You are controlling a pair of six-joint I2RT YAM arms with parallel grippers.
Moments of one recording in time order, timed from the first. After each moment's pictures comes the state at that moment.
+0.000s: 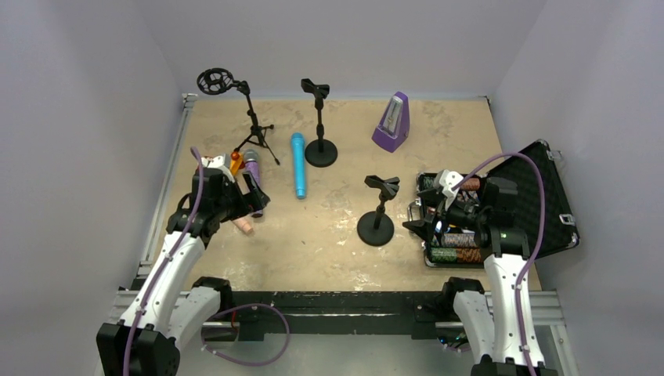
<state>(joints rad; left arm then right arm) -0.13 0.87 0.68 -0.53 0.14 -0.52 -0.13 0.69 0.71 -0.67 -1.07 -0.61</state>
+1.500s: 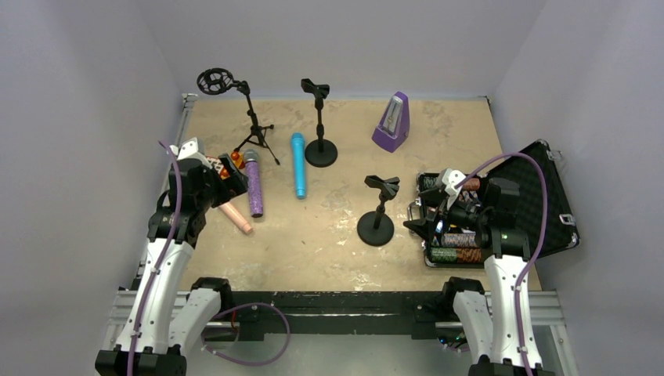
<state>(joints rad) -0.05 0.81 0.86 -0.62 -0.02 -0.50 -0.15 0.68 0.71 -0.67 -1.08 -0.56</state>
